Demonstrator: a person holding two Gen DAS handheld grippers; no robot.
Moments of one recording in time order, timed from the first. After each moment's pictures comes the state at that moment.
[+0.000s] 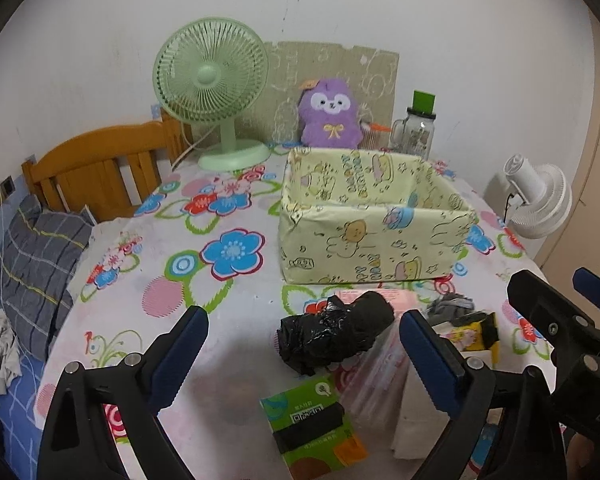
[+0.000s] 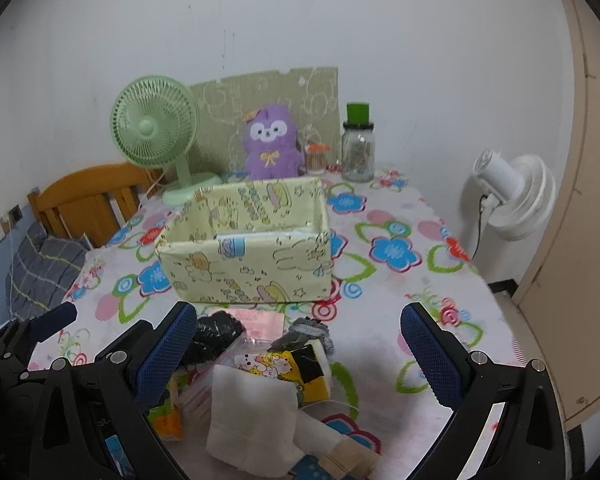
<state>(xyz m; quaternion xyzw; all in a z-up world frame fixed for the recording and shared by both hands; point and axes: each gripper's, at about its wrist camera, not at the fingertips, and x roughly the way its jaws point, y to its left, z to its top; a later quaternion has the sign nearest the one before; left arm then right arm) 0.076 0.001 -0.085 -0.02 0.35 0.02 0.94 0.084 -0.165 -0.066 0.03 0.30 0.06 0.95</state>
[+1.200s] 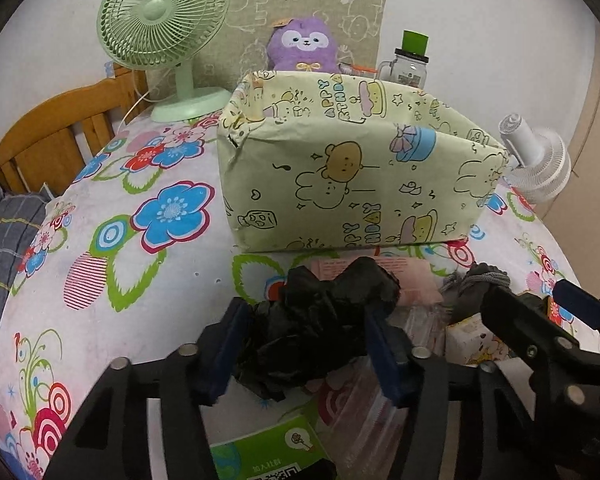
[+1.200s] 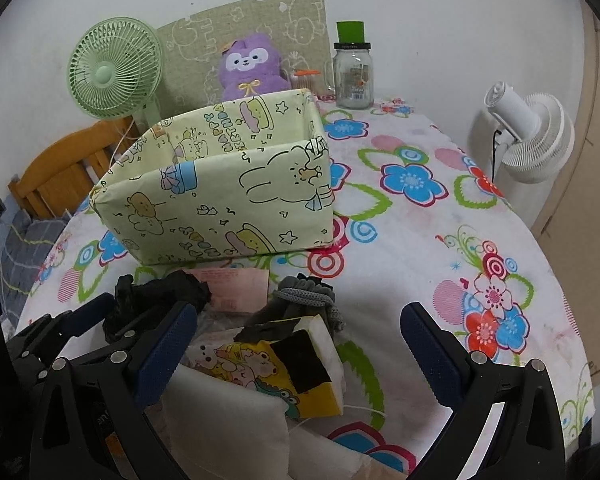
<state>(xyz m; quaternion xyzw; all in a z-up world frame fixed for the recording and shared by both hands) 0.128 -0.011 -0.143 -0.02 0.41 -0.04 0.91 0.135 -0.162 -0.129 0.05 0.39 0.05 0.92</state>
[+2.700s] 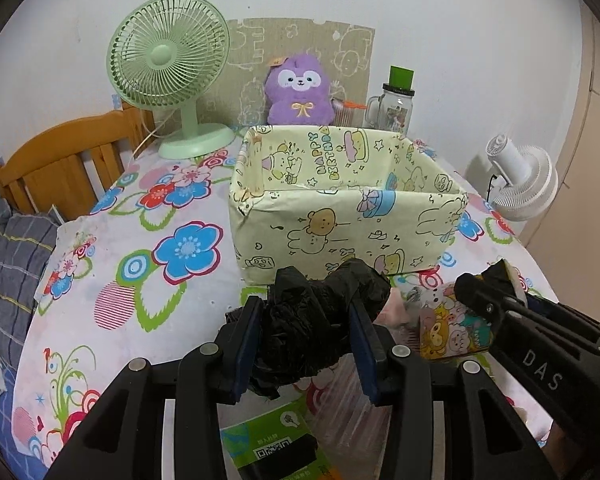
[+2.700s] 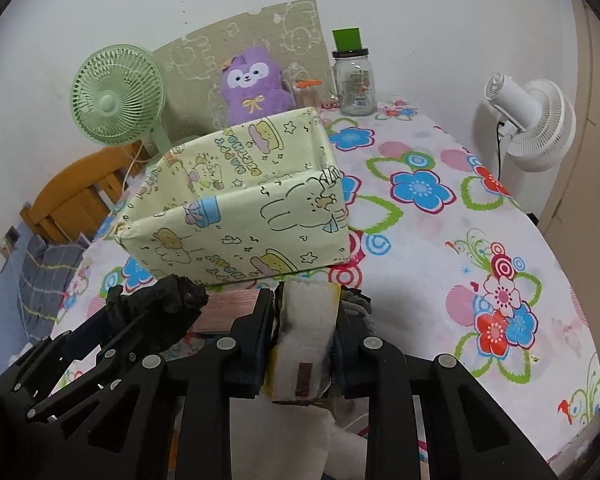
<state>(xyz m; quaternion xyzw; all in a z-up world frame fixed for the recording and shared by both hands) 0.107 -0.014 -0.100 -0.01 0.37 -0.03 0.93 0.136 -0.162 -0.105 0.09 0.39 0.06 0.91</state>
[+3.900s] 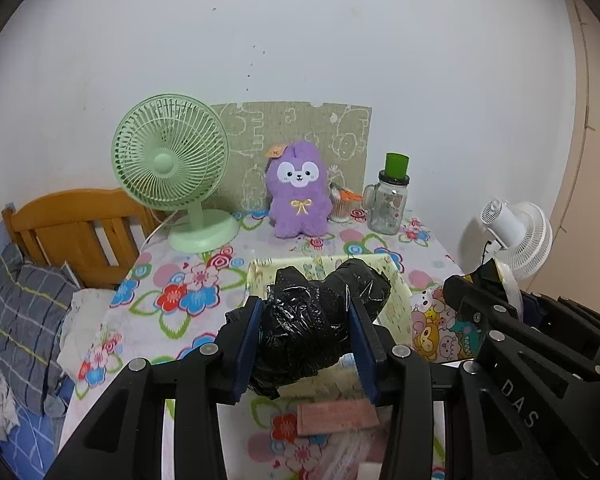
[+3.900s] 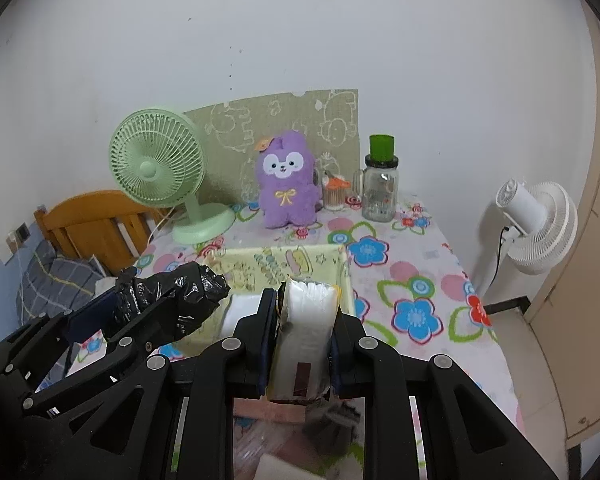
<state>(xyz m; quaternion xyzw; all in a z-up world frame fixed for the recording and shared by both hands) 0.143 -0.021 0.008 -0.01 0.29 -0.02 0.96 0.162 -0.148 0.013 0.03 0.30 0.08 0.95</state>
